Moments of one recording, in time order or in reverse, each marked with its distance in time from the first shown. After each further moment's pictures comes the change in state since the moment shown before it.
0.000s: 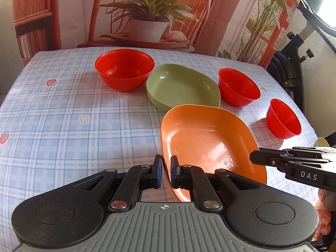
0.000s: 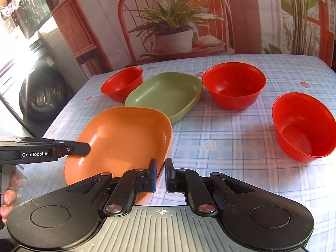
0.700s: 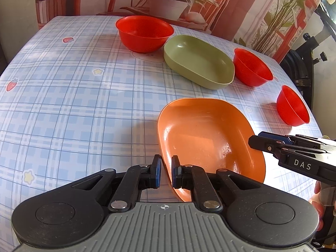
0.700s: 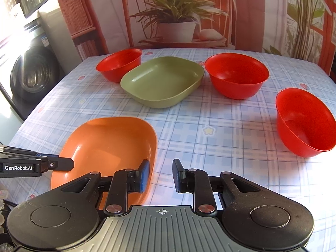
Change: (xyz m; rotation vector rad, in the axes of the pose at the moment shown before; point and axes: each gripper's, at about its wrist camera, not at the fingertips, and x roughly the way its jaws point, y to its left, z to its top) left arm 0.004 0.006 -0.053 -0.141 0.087 0.031; right arm 0.018 0.014 -0.024 -0.106 0.053 -0.080
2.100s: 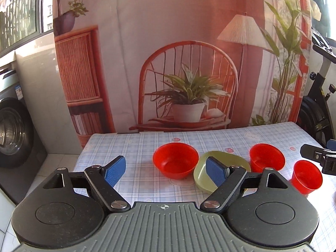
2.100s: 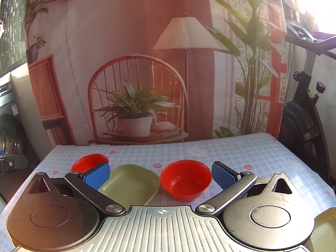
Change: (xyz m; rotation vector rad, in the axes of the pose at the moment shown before) left arm -0.112 -0.036 0.092 0.176 -0.424 0.252; right arm -0.098 0.001 0.076 0.066 -0.422 -0.260
